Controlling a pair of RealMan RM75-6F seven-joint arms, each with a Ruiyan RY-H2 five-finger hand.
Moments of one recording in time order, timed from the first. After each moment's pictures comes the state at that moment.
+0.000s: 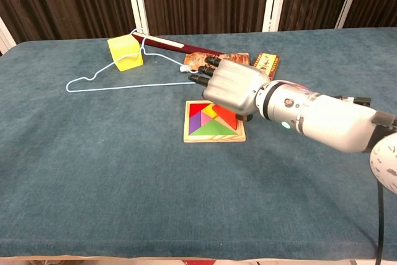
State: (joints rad) left arm -0.16 -1.06 0.05 -1.53 1.74 1.56 -0.27; right arm 0.96 -1.83 0.09 -1.07 -1.23 0.91 -1.08
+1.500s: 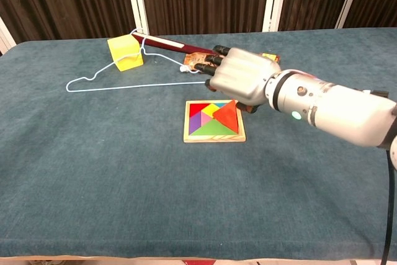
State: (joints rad) left arm -0.15 -1.06 0.05 -1.54 1.73 1.57 -0.26; right arm 0.93 -1.76 0.11 -1.19 -1.19 0.94 -1.09
